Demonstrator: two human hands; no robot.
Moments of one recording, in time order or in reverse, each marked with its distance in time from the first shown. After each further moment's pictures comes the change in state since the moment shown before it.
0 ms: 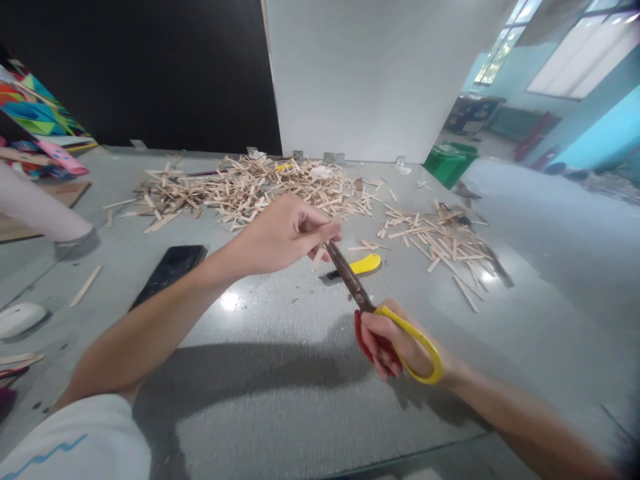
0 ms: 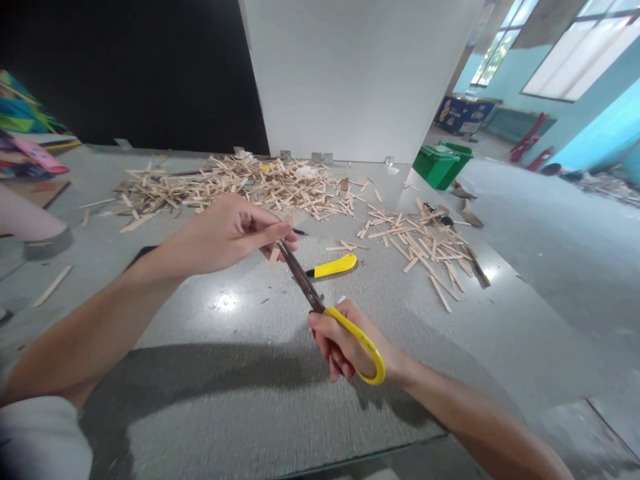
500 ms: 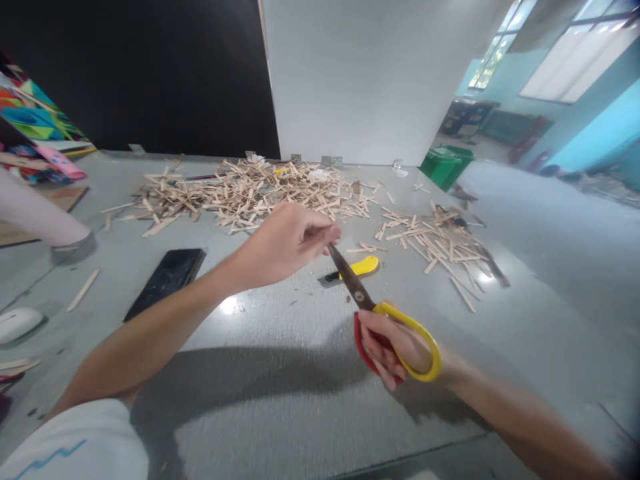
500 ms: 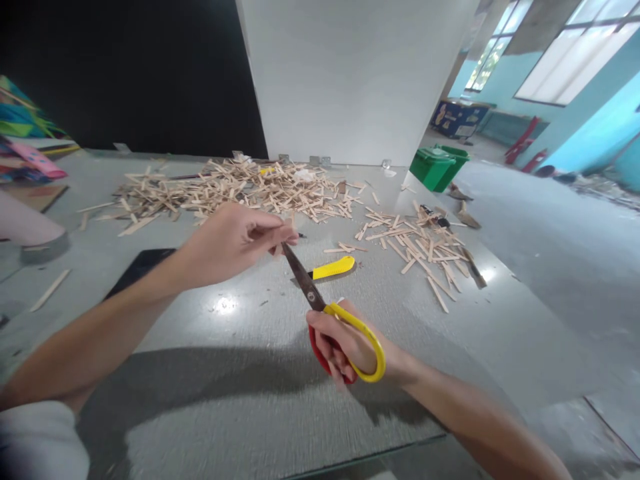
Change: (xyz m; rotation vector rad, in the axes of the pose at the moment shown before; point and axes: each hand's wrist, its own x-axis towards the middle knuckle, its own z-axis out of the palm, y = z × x) left_hand -0.001 0.001 0.010 0.191 0.110 0.115; right_hand 0.001 0.006 -0.002 0.043 -0.051 0.035
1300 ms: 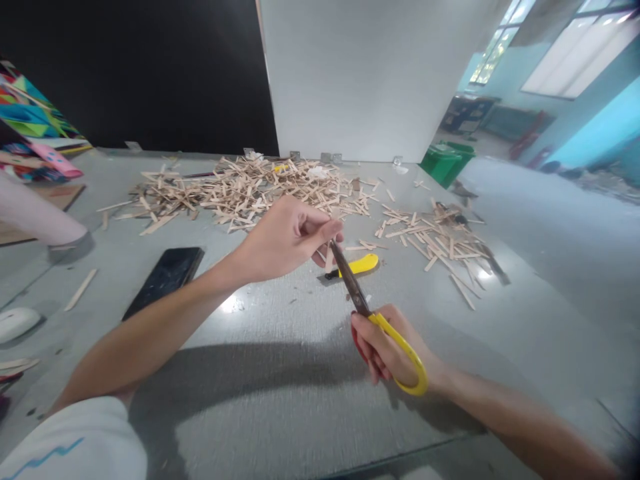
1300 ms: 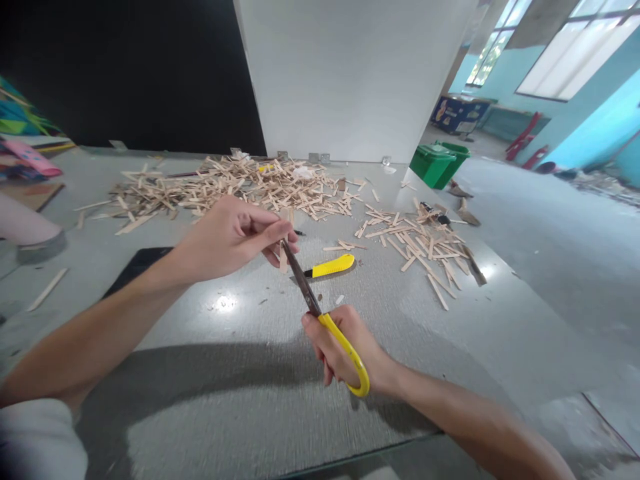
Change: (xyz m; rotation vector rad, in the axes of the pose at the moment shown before) left_hand 0.002 0.006 0.003 -0.412 -0.049 -0.168; right_hand -0.003 0.001 0.019 -0.095 0.185 -0.030
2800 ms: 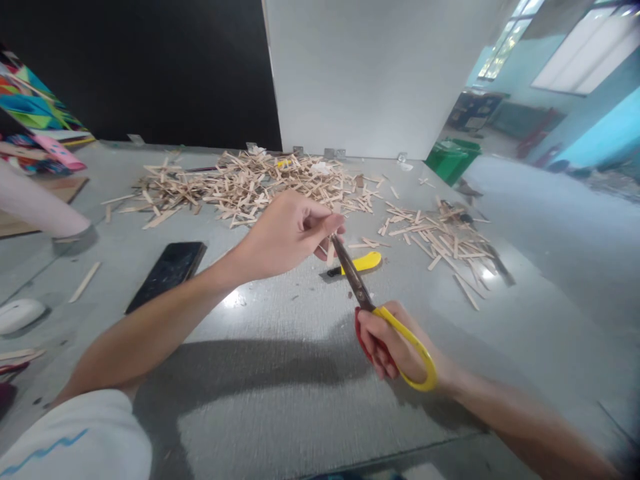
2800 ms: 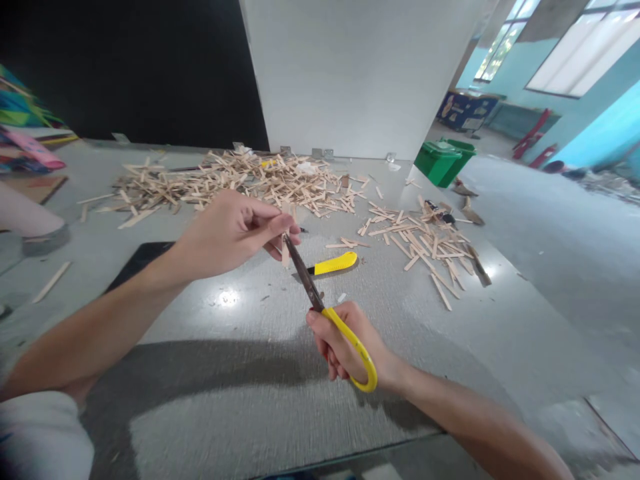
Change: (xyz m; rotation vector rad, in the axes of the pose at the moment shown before) left_hand 0.000 -0.001 -0.001 0.091 0.051 0.011; right_hand 0.001 -0.003 -0.005 0.010 -0.006 0.031
